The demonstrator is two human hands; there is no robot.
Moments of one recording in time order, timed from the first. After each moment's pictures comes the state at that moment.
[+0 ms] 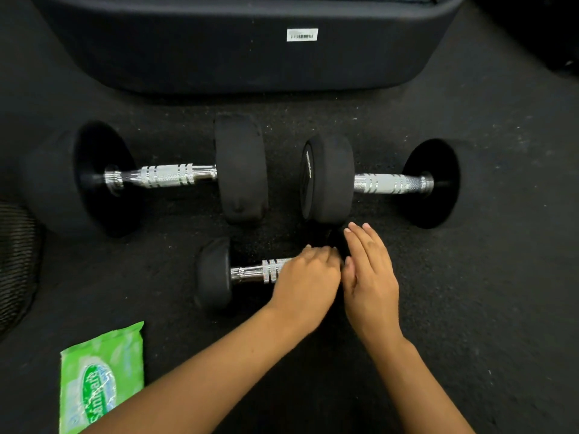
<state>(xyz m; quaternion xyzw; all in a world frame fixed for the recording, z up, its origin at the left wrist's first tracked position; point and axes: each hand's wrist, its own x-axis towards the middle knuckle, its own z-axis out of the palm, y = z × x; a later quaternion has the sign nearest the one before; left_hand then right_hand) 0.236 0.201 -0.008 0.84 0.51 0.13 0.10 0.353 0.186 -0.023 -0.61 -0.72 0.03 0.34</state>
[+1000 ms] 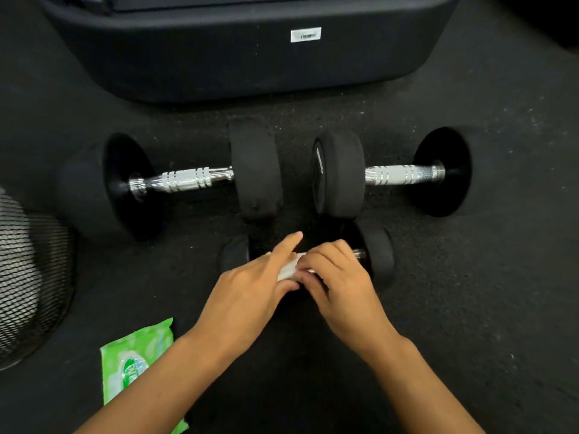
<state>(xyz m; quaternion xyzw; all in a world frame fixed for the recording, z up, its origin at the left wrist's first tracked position) 0.140 0.166 0.030 0.81 0.52 0.21 0.16 0.303 0.168 0.022 -0.50 -0.80 0.17 0.29</state>
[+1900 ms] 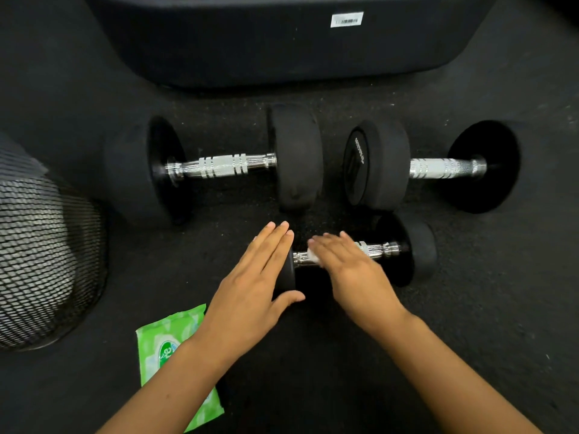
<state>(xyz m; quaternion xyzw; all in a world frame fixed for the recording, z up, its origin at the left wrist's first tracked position) 0.090 0.155 0.000 0.81 0.54 0.16 0.16 0.274 0.179 -0.011 -0.52 -0.84 0.07 0.14</state>
